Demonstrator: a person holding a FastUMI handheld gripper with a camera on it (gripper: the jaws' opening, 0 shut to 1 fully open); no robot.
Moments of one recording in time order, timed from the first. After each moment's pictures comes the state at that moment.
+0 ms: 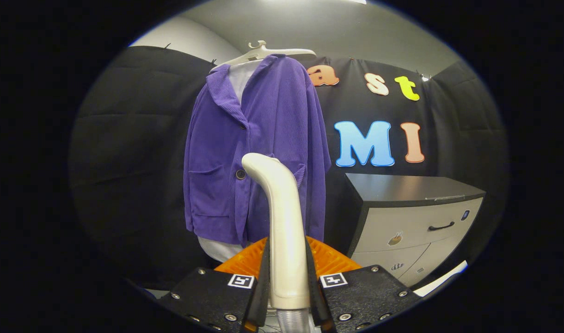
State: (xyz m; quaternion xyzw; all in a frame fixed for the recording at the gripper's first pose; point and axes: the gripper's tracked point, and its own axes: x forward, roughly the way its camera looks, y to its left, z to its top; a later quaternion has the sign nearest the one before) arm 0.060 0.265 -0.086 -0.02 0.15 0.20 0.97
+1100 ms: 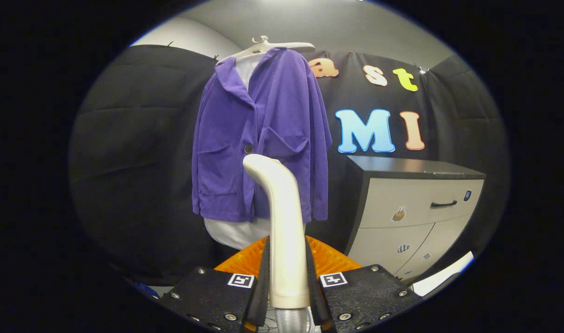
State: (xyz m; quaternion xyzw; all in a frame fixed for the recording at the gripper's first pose) arm 0.031 0.263 -0.098 -0.01 0.14 0.22 0.97
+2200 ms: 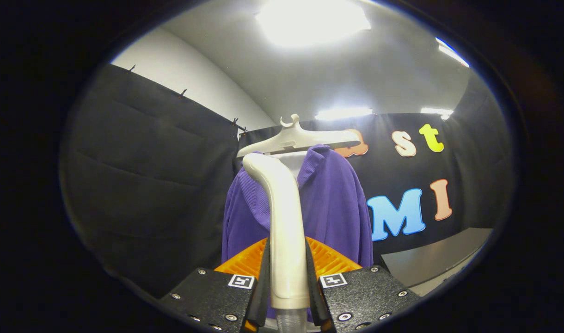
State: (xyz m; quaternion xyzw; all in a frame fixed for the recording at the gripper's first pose) arm 0.104 0.384 0.145 0.04 -0.06 0.27 0.96
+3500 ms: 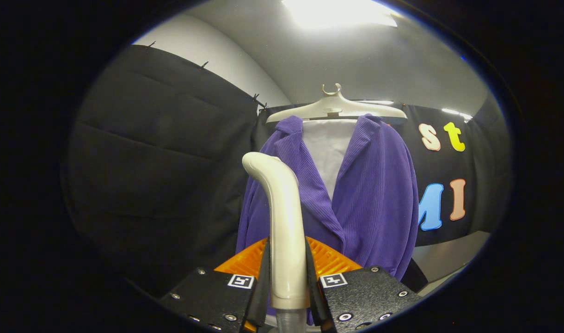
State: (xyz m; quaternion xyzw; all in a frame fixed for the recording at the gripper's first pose) arm 0.111 0.465 0.066 -0.02 -0.01 0.30 0.95
